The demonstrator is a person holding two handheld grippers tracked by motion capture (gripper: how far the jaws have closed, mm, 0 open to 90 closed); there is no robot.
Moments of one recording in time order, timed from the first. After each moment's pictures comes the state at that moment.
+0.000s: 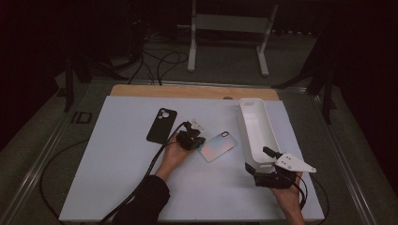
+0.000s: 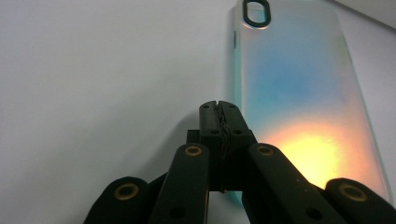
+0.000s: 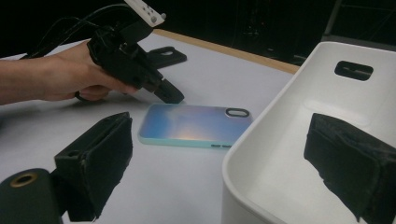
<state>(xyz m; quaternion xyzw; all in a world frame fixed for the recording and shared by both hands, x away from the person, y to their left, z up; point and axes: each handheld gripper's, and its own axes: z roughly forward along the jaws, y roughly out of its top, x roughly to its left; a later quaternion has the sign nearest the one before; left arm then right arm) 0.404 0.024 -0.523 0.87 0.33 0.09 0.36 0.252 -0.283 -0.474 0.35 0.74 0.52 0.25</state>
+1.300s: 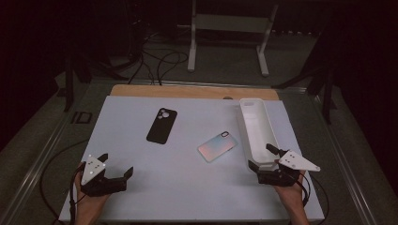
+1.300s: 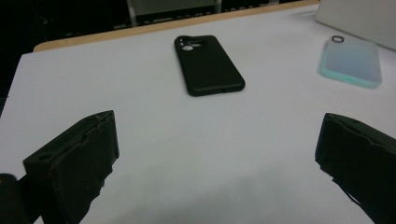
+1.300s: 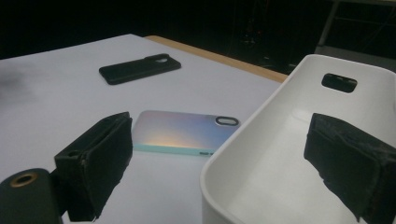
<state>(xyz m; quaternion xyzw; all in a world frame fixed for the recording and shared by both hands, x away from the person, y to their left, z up) 0.225 0.251 -0.485 0.72 0.45 0.28 0.45 0.256 -0.291 -0.470 0.34 0.73 0.53 0.26</state>
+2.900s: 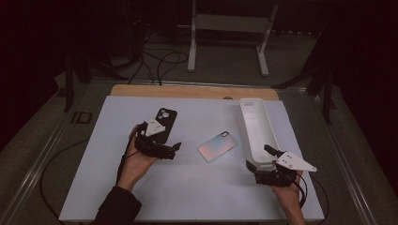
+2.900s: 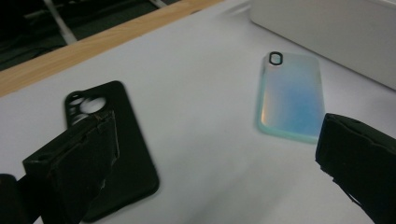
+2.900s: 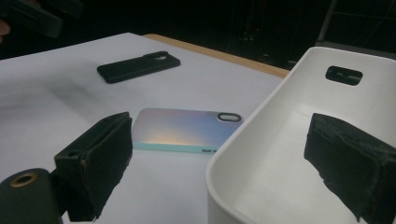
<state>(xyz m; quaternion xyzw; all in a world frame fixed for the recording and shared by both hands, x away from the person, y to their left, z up) 0.334 0.118 -0.442 0.81 0.37 0.19 0.41 0.257 -0.287 -0.477 0.35 0.73 0.53 0.26</state>
